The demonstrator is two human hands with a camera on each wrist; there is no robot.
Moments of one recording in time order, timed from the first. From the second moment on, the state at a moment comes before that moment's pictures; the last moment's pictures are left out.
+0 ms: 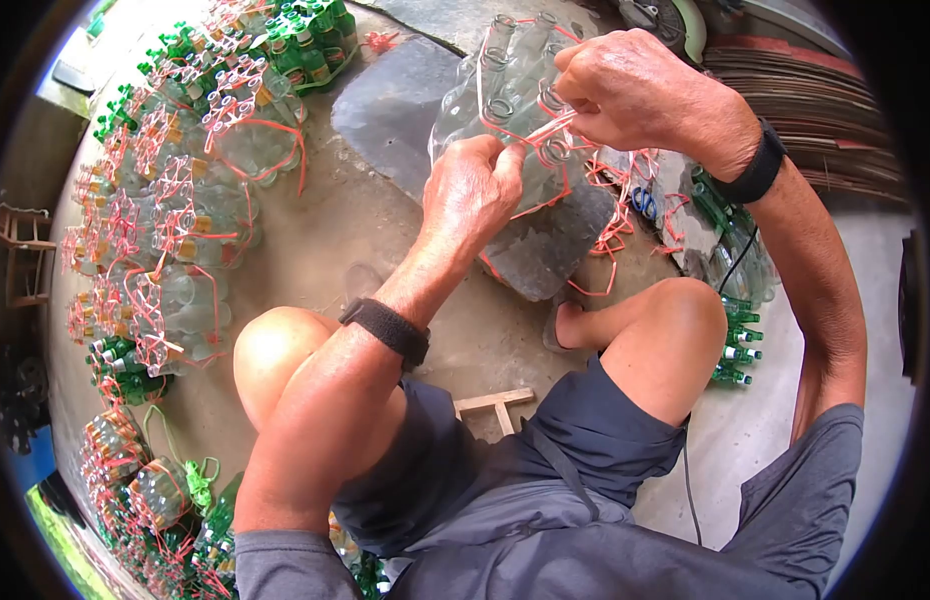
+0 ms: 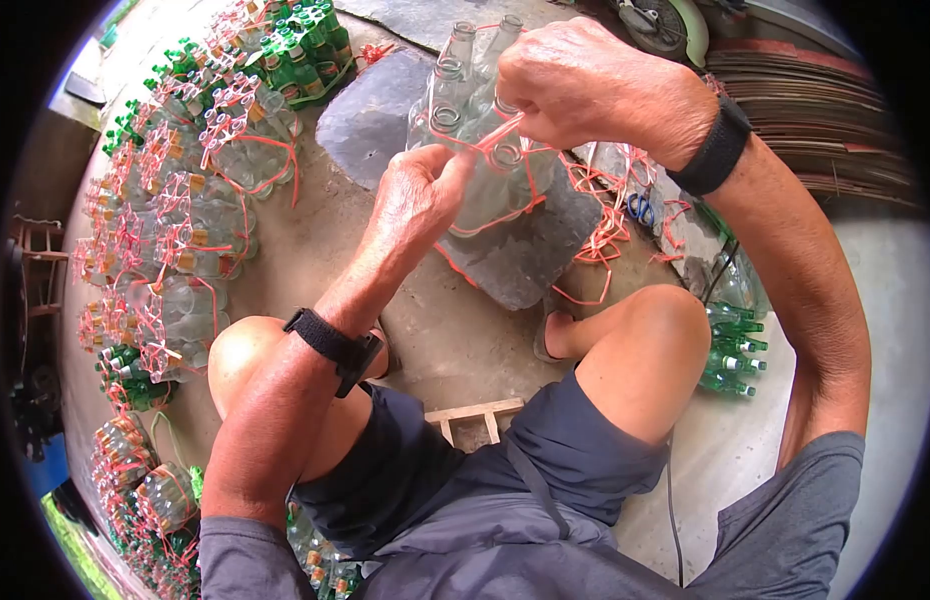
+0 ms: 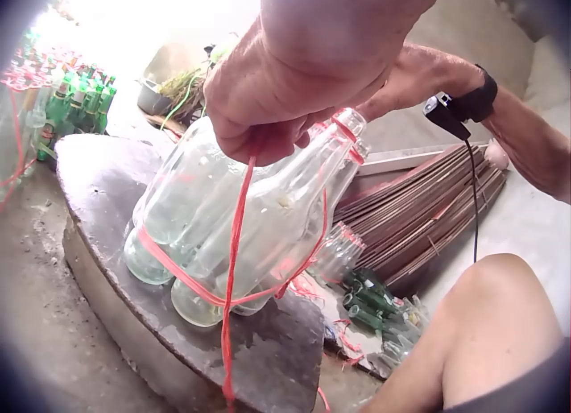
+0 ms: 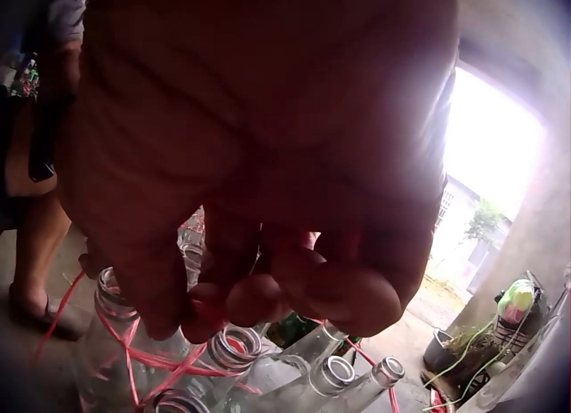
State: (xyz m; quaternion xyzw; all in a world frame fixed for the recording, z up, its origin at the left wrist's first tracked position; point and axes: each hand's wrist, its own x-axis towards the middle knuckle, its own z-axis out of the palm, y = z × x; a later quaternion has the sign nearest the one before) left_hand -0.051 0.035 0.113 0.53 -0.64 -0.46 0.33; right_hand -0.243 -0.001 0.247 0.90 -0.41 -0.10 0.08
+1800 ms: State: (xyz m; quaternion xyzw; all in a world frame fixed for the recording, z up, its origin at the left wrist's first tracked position) left_hand -0.063 0.040 0.114 0.50 -0.60 -0.50 0.38; right_hand -0.285 -0.044 0.188 0.89 -0.40 0.16 -0.14
